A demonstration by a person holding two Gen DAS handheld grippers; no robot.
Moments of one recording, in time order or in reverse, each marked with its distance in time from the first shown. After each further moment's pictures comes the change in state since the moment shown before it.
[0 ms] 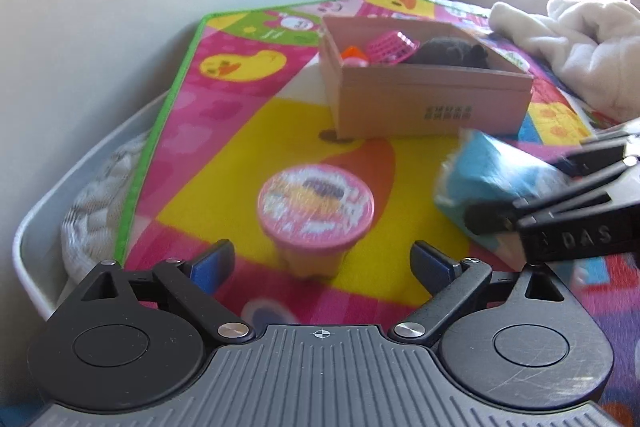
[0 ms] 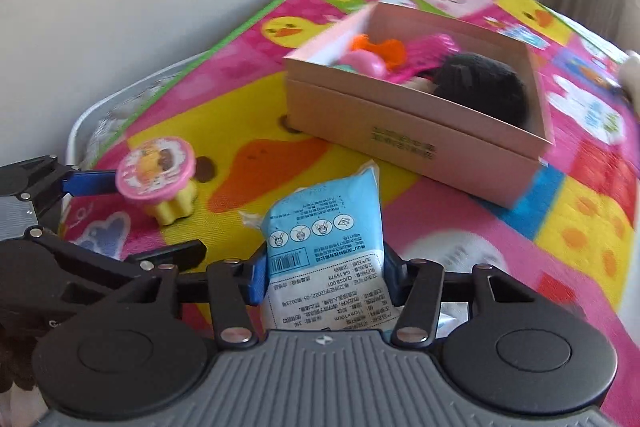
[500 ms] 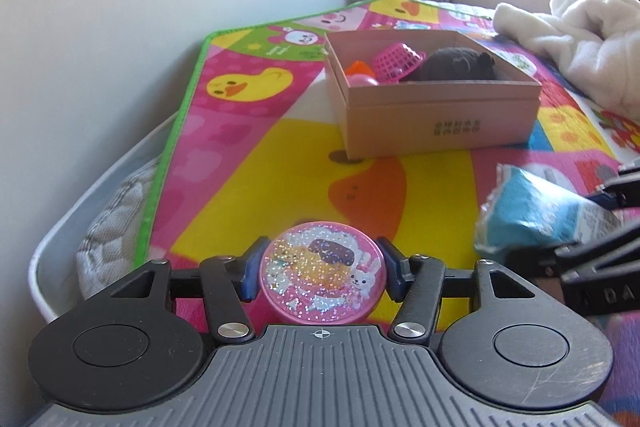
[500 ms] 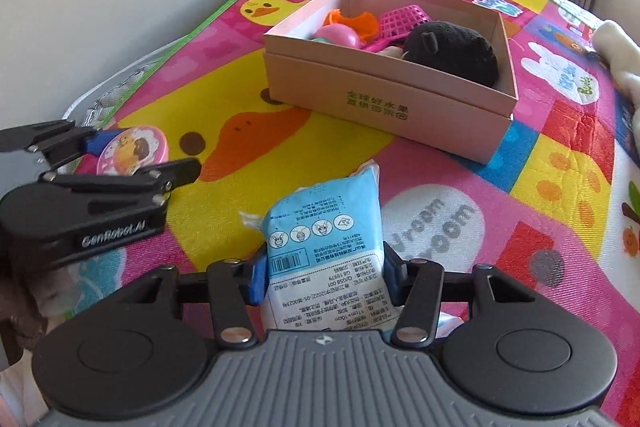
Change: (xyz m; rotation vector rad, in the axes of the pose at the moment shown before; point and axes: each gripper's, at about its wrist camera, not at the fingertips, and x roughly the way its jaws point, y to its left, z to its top) left arm -0.005 -0.002 0.004 0.046 -0.013 0.045; right arm -0.009 0.009 -0.010 0.008 0.053 -0.027
